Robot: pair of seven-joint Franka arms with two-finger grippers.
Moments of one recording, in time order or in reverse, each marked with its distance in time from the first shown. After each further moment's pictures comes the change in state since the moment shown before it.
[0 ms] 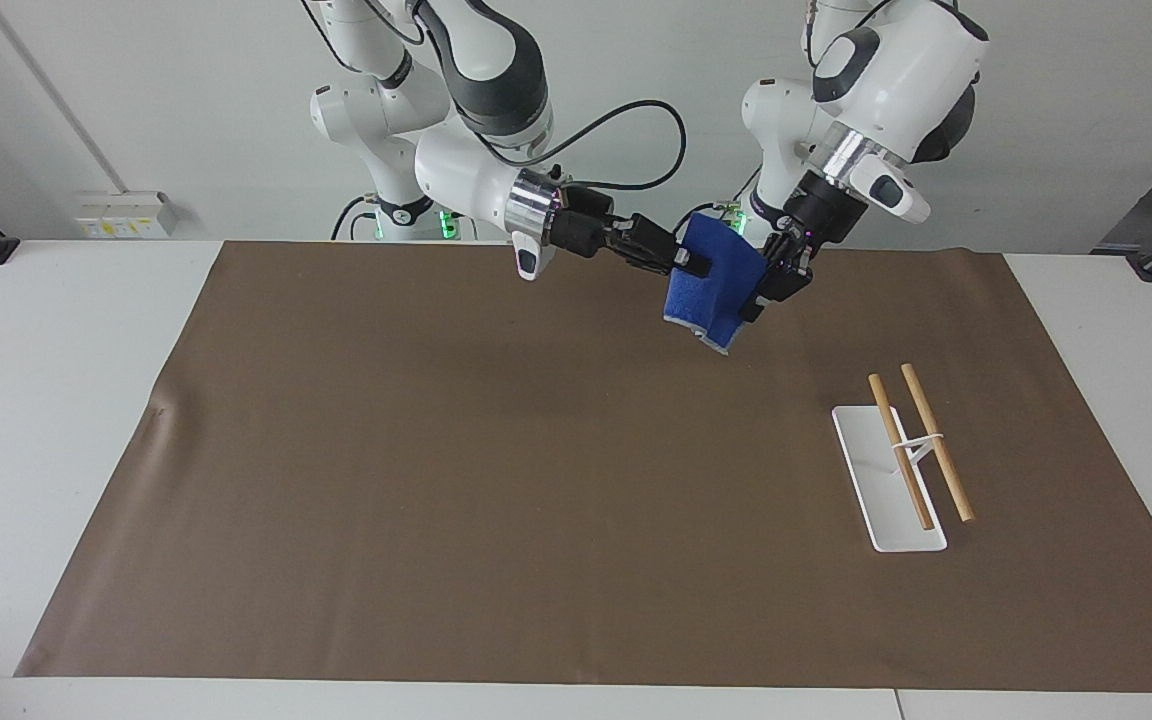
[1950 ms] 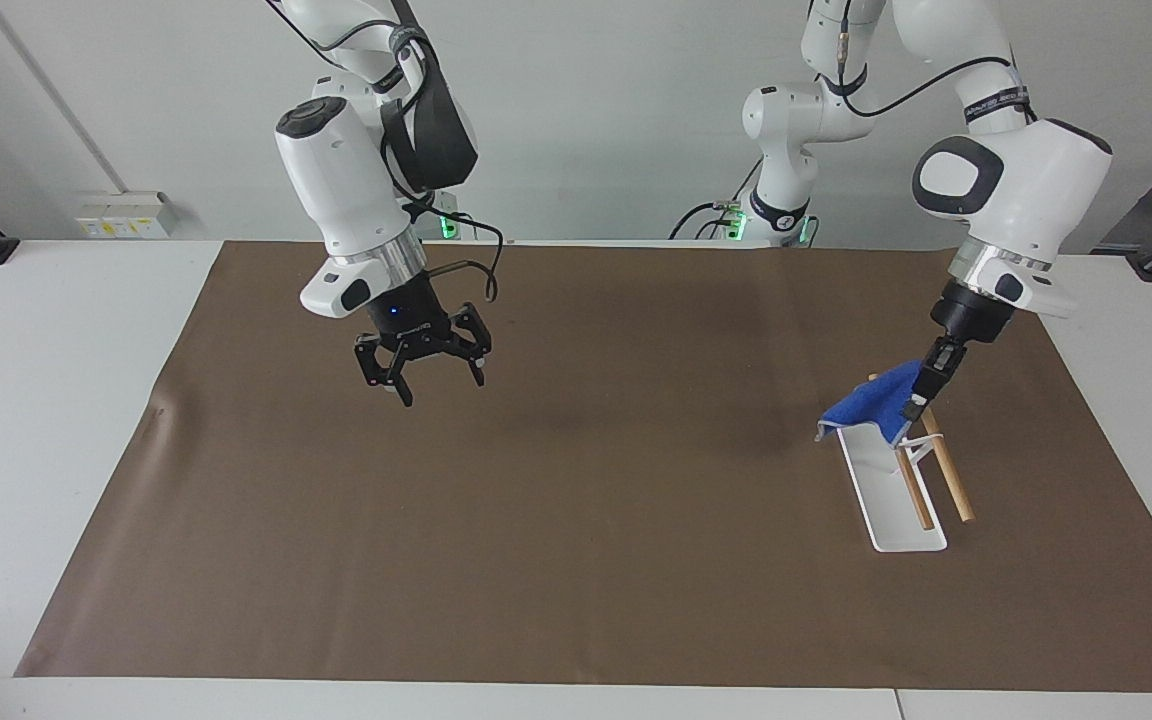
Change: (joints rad) left arm 0.293 0.178 0.026 -0.047 0.009 0.201 0.840; right arm -0.340 0.017 -0.018 0.049 -1.856 -0.358 0.047
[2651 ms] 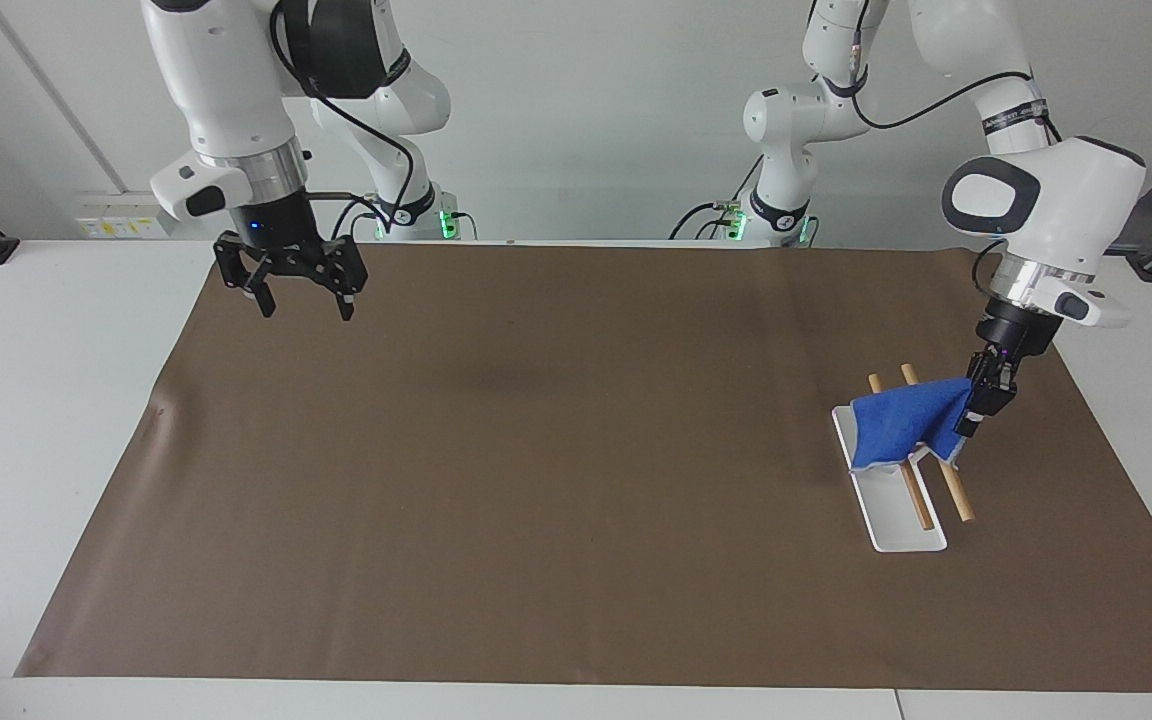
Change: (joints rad) left arm 0.109 0.028 0.002 0.000 0.000 0.044 -0.091; right arm 0.071 -0.154 -0.311 0.172 -0.095 -0.515 0.072
